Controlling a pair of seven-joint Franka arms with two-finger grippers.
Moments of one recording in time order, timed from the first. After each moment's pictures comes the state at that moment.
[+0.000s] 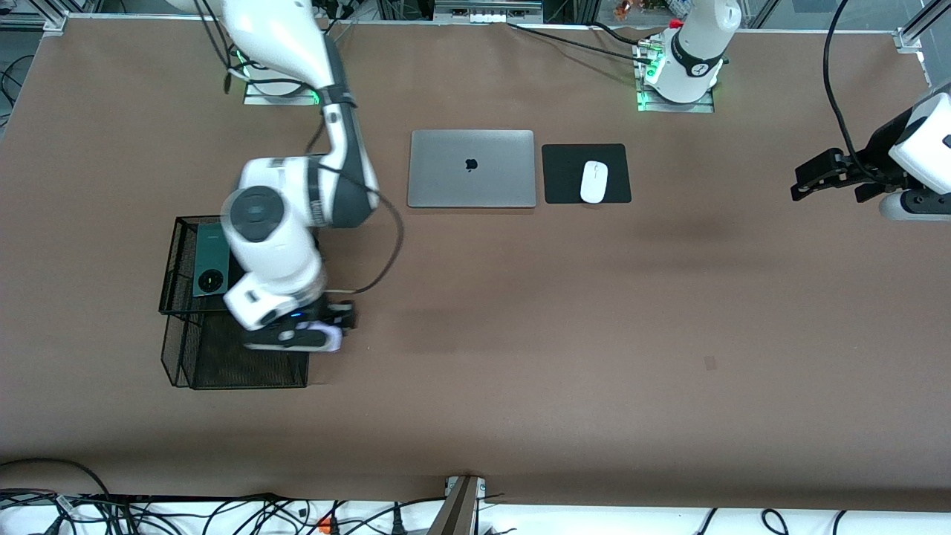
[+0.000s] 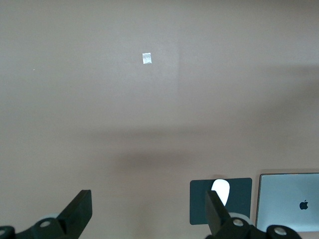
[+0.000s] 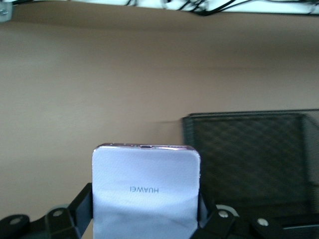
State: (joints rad) left arm 0.00 0.07 -0.03 -1.51 -0.05 1.52 -0.05; right arm 0.98 0.79 -0.91 -1.41 0.51 2.11 0.06
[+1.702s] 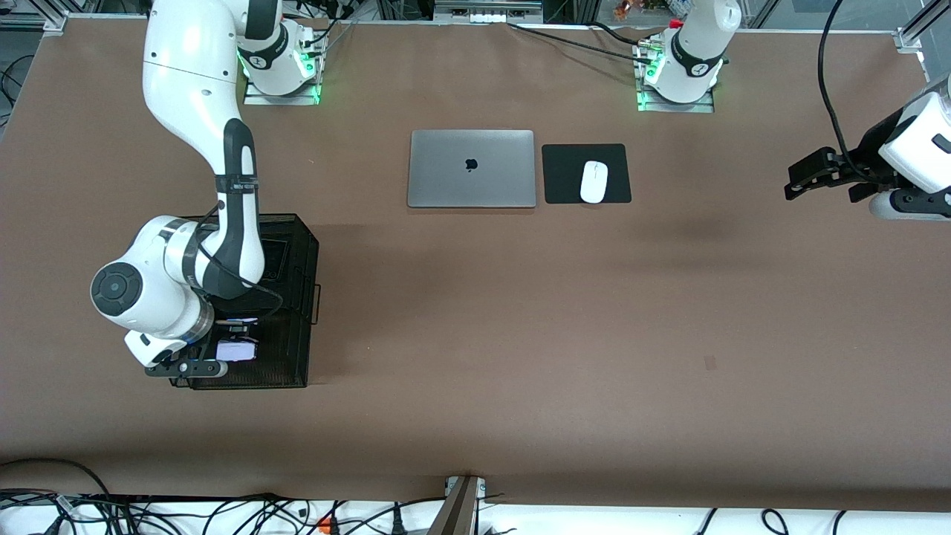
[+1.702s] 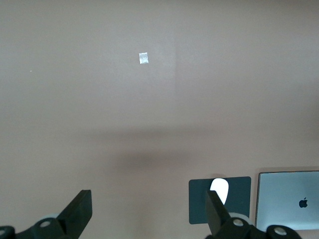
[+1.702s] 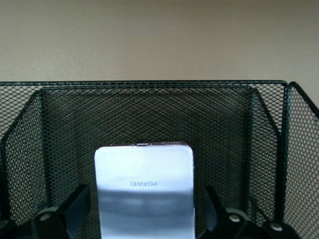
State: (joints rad) left arm -0.01 0.07 -0.03 -1.51 -0.05 1.52 -0.05; right arm 0.64 0.85 -0.74 -1.50 0.59 2.16 -0.25
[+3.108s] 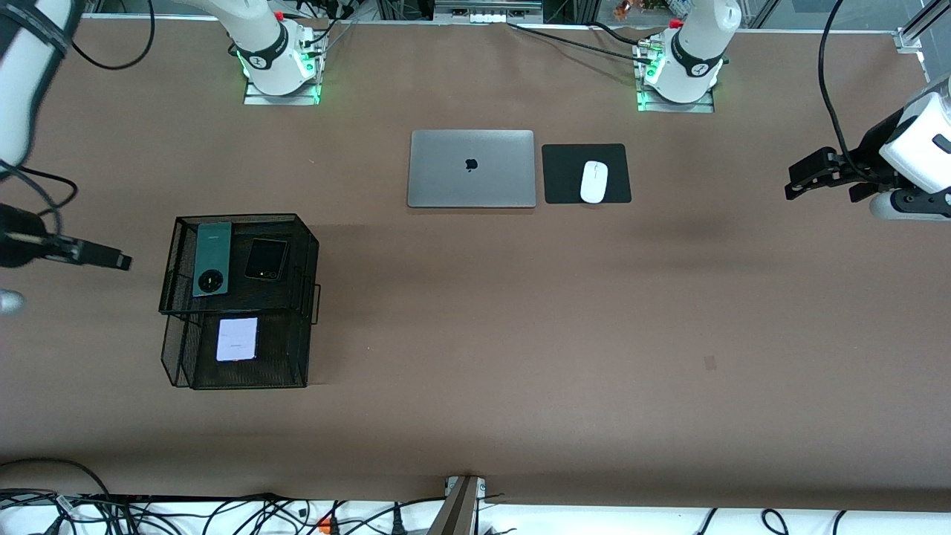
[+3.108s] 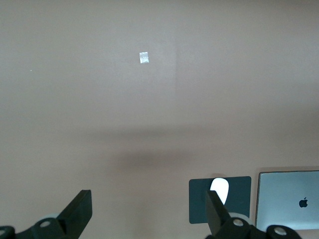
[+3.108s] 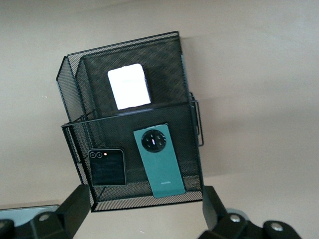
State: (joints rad) left arm -0.01 0.07 -0.03 -1.51 -0.05 1.52 -0.05; right arm 0.45 0.55 -0.76 -1.18 0.42 1.46 -0.10
